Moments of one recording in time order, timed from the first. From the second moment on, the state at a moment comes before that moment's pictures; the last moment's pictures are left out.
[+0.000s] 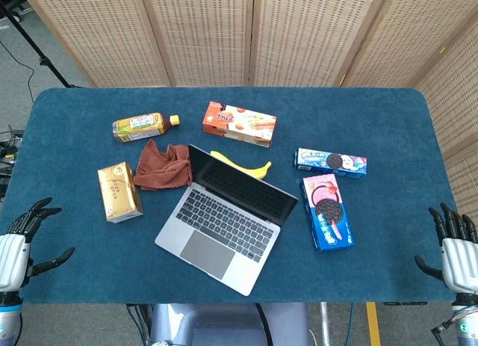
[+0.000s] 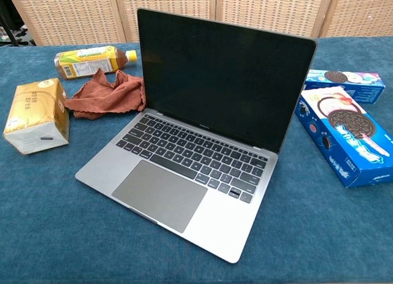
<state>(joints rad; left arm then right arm) -0.04 -1.23 -0.04 -1.63 1.60 1.62 -0.24 0.04 -1.11 0.09 -1.66 -1.35 1.44 -0.14</state>
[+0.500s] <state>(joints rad) -0.04 -1.23 -0.04 -1.64 1.60 1.63 -0.24 0.04 -1.11 0.09 -1.66 -1.36 1.45 -0.13</state>
